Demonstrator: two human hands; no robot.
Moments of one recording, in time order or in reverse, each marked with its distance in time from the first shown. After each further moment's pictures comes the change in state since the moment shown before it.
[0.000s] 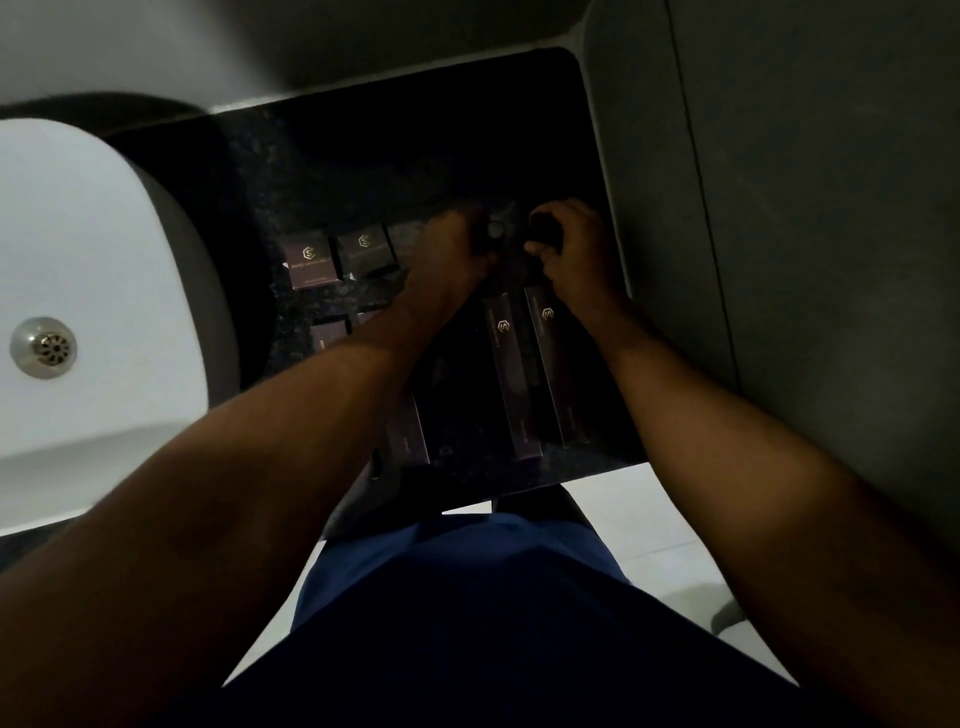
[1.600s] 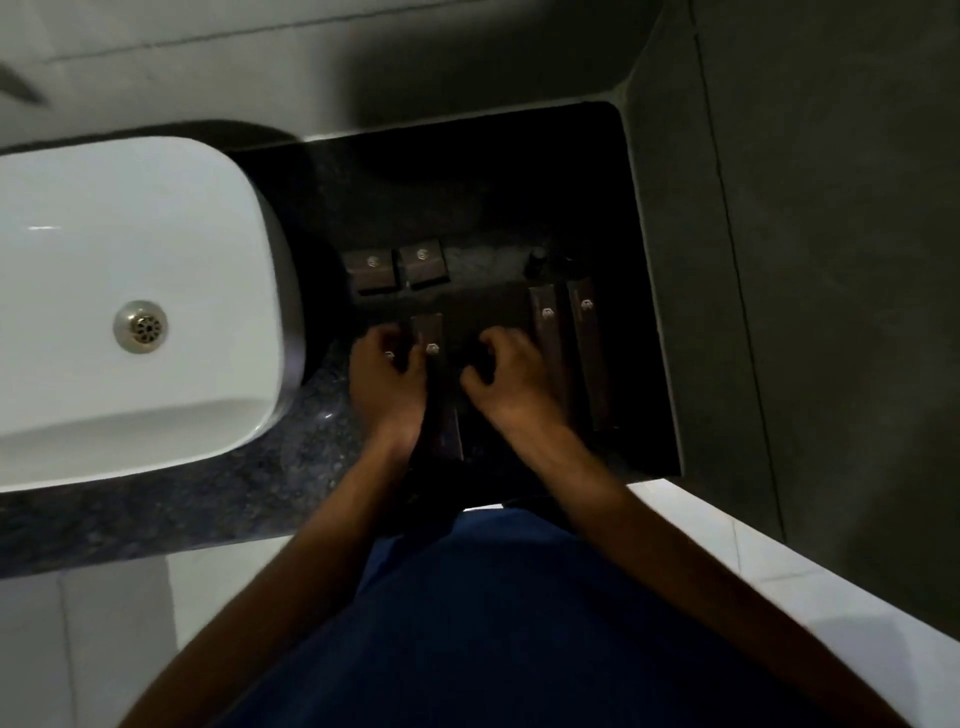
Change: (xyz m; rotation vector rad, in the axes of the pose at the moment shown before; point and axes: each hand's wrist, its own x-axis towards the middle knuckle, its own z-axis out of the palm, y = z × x) left_hand -0.150 -0.061 -0.030 -0.202 0.483 -0.504; right_hand -0.137 -0.086 0.054 -0.025 -0.222 0.069
